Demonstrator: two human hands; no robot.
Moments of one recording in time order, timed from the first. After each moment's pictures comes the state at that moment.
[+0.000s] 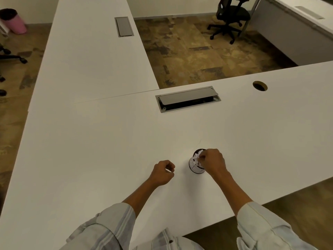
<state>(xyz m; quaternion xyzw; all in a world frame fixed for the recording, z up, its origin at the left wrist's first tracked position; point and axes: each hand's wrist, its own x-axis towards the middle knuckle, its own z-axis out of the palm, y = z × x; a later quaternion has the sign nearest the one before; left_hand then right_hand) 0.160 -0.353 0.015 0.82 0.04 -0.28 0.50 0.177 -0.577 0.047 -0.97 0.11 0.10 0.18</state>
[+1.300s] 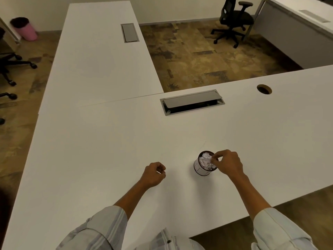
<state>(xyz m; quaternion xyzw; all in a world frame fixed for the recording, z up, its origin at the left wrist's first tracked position) 0.159 -0.307 0.020 0.83 0.08 -0.26 0.49 0.170 -0.608 0.066 -0.94 0.18 0.09 0.26</state>
